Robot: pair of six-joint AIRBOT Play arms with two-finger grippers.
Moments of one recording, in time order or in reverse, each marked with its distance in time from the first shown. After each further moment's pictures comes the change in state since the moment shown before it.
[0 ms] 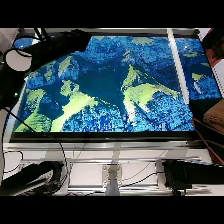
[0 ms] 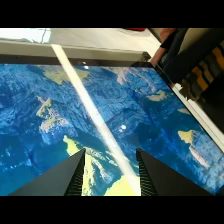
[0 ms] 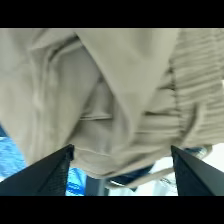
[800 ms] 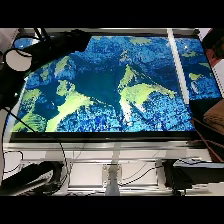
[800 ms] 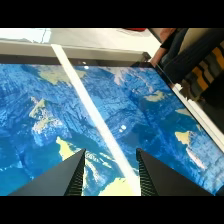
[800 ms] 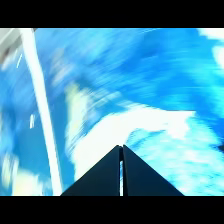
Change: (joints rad) left arm 0.000 0.000 0.000 0.000 0.000 0.000; right arm 0.623 0.066 0.193 0.554 -0.105 -0.134
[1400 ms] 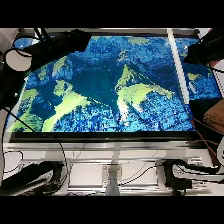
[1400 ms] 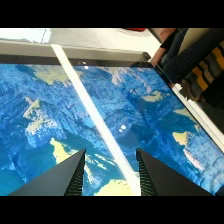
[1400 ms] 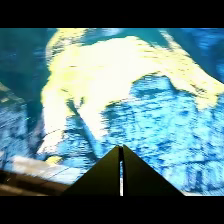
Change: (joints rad) left arm 0.000 0.000 0.000 0.000 0.000 0.000; right arm 0.808 0.105 -0.123 -0.645 -0.016 0.020
